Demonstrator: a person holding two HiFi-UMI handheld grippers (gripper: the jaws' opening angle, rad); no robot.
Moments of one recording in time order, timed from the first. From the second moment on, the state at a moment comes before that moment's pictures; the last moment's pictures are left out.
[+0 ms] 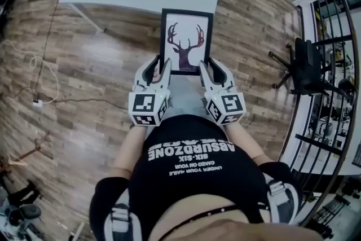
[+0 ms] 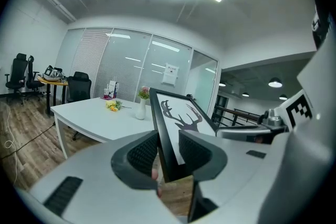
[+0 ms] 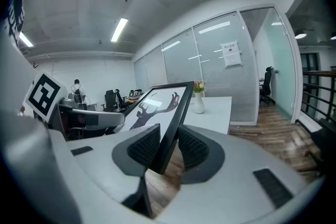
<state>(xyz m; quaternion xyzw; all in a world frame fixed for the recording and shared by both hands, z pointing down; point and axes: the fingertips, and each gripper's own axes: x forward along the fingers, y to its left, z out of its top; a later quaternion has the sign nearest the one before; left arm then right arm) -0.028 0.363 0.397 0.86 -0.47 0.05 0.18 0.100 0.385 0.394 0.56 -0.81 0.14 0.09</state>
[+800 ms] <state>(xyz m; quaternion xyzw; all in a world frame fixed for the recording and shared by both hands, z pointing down) -0.036 0.155 0.416 0.84 -0.49 0.07 0.20 0.093 0.168 0.417 0.54 -0.82 0.17 0.11</state>
